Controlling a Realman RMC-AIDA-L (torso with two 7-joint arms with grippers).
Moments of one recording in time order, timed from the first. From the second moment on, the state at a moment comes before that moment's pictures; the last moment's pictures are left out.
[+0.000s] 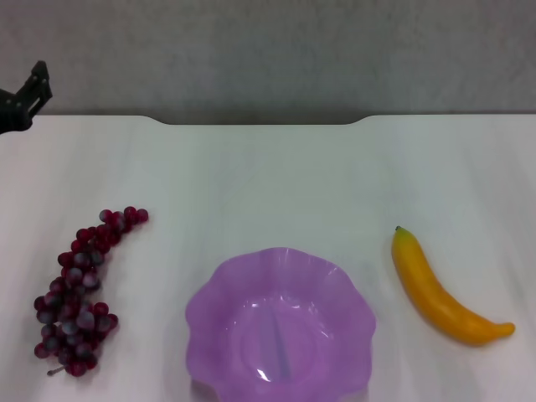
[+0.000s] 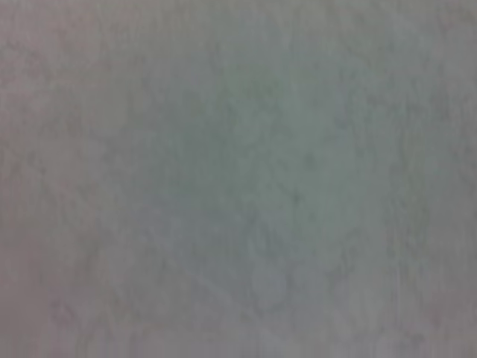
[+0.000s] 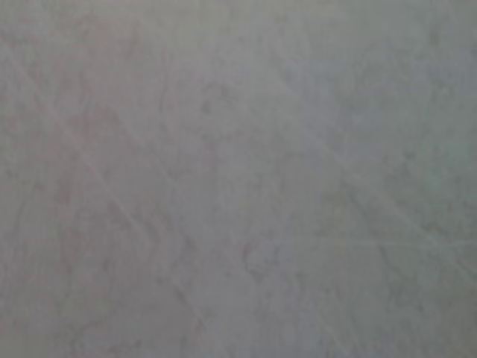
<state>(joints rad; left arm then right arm) -0.01 -1.92 -1.39 -1.39 2.87 0.21 -0.07 -0.03 2.01 -1.68 -1.01 0.07 -0.80 0.15</state>
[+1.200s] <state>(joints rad) -0.36 -2.03 -1.65 -1.50 2.87 -1.15 0.08 -0.03 2.01 -1.68 -1.01 0.07 -0.80 0.15</state>
